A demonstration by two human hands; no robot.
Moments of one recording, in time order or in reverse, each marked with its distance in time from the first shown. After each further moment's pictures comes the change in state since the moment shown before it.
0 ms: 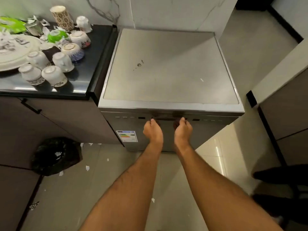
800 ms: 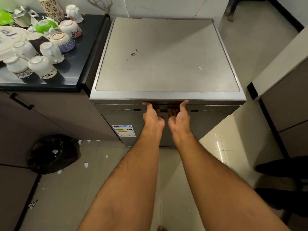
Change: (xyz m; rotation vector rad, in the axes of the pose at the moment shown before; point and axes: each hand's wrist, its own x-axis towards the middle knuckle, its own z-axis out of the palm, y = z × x) left_hand 0.022 0.009 0.026 -0.615 -0.213 -0.287; right_hand 0.029 -0.001 0.005 0.566 -0.091 0.204
